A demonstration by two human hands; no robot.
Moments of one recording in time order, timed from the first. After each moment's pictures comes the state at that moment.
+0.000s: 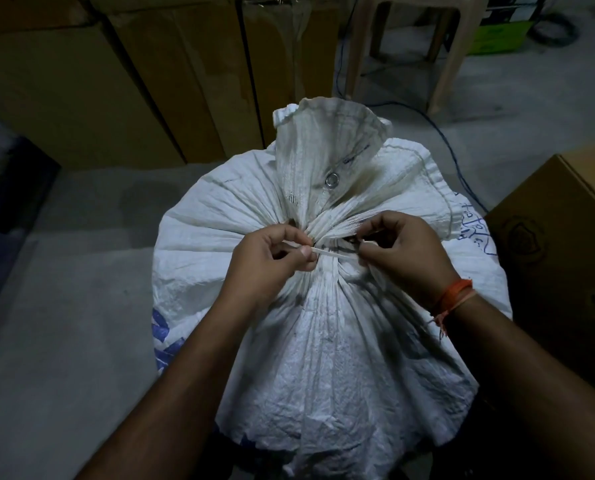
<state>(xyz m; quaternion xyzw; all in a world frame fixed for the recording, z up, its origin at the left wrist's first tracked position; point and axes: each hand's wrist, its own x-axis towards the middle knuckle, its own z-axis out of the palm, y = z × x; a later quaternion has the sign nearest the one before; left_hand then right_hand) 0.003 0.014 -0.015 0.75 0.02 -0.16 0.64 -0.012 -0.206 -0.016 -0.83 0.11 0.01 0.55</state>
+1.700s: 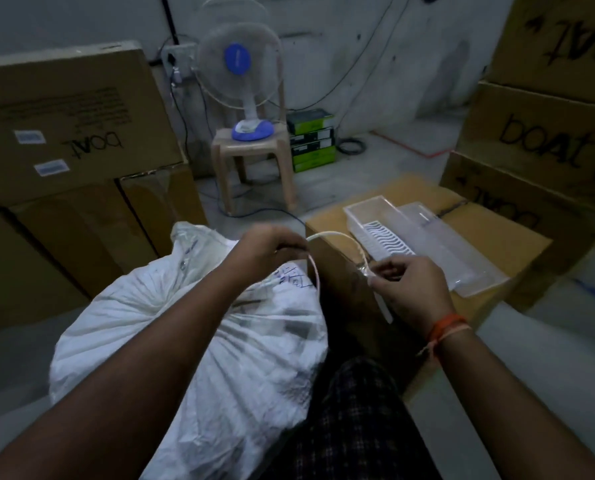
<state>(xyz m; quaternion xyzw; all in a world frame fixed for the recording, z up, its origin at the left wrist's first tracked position) -0.067 -0.221 0.145 0.81 -0.51 -0.01 0.29 -0.265 -0.412 0.121 -0.83 0.29 -0.20 0.44</state>
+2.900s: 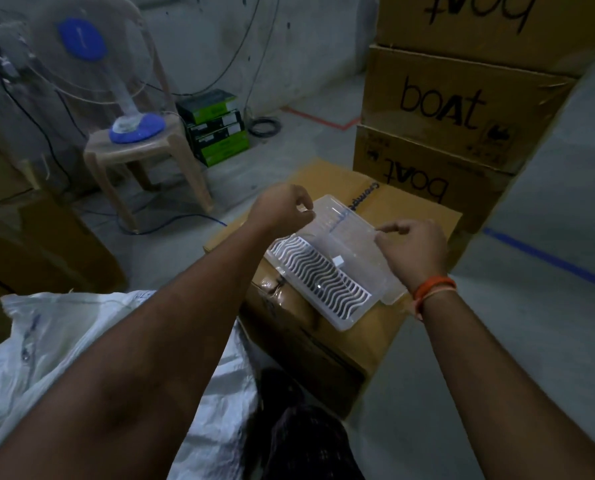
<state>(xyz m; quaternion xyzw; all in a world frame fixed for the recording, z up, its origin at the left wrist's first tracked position) -0.034 -0.512 0.121 0.84 -0.51 -0.03 0.16 -0.256 -0.596 0.088 -0.76 0.51 -0.28 0.31</state>
